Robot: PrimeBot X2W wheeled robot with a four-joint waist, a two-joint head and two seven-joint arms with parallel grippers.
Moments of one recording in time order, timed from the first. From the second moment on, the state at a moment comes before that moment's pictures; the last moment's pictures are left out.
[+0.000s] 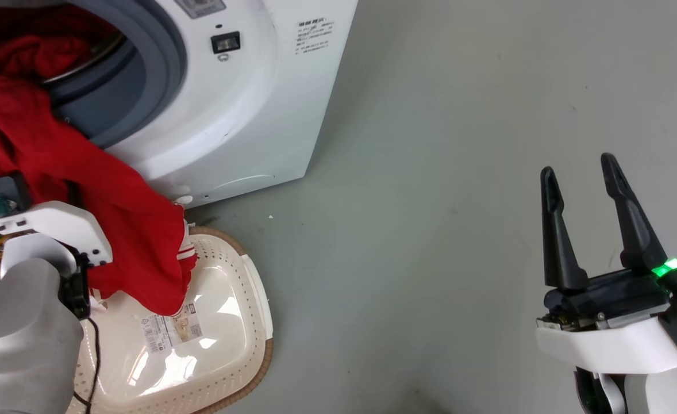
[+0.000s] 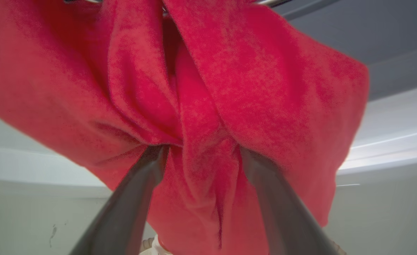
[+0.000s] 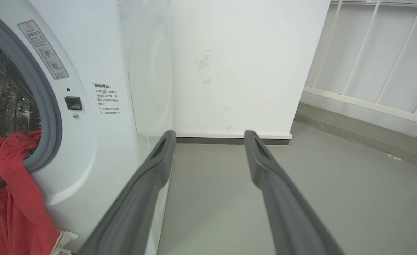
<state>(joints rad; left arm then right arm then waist) -0.75 0.41 -0.20 1.03 -0.48 0.10 -0.26 -0.11 -0.05 0.08 -0.24 0.09 0.13 -0.26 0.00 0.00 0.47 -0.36</state>
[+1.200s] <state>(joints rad) -0.64 0.36 -0.12 0.93 -0.40 0.06 -0.26 -0.10 -0.05 0.09 -0.22 0.08 0.13 -0.26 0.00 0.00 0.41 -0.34</state>
